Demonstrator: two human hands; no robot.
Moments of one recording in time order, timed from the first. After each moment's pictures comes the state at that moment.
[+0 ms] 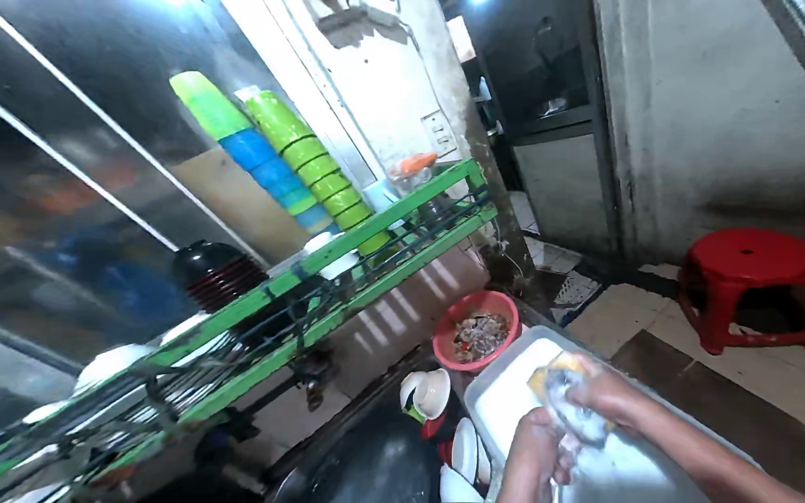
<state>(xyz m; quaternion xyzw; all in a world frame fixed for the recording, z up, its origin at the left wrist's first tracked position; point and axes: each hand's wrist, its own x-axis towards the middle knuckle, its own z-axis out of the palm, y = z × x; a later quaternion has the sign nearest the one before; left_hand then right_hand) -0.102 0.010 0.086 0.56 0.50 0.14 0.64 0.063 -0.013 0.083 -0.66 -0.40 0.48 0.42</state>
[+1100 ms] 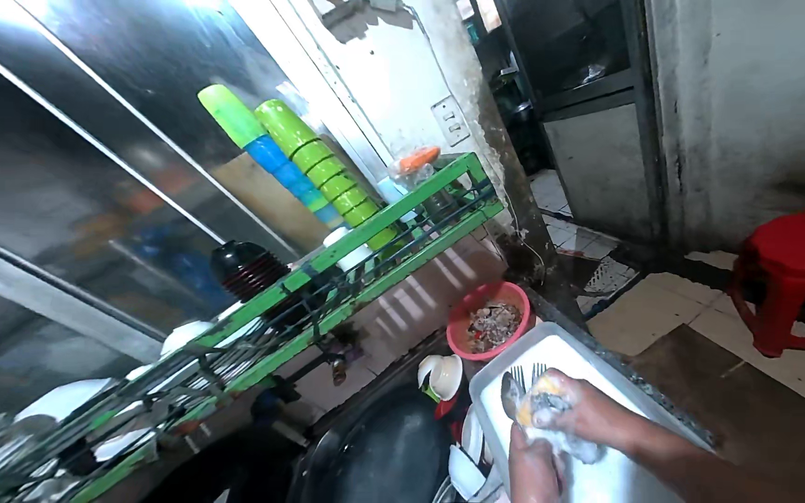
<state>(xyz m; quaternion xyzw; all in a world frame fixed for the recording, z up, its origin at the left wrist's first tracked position) -0.087 -0.038 0.081 0.47 0.57 0.37 0.56 0.066 -0.006 0.068 -0.54 -0.60 0.46 0.37</state>
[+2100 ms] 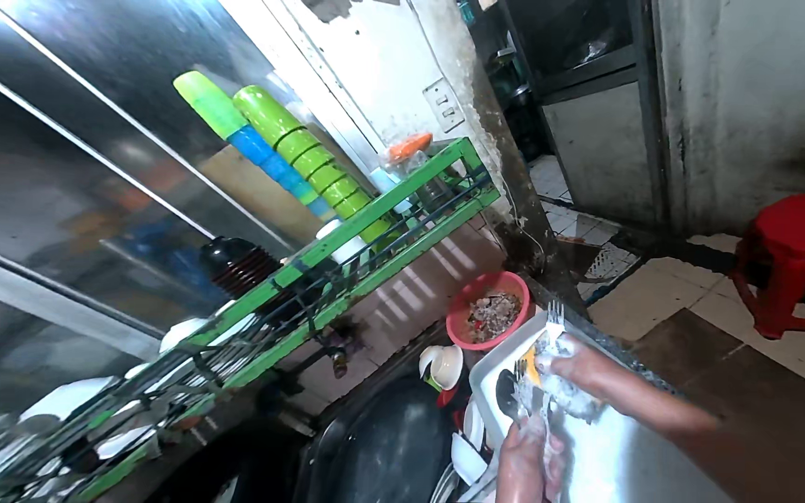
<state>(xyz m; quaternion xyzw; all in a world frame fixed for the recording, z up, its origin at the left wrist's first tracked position) -0.106 -0.034 0.080 0.41 0.52 0.36 0.66 0.077 0.010 0.092 -0.60 -0.45 0.54 0.38</state>
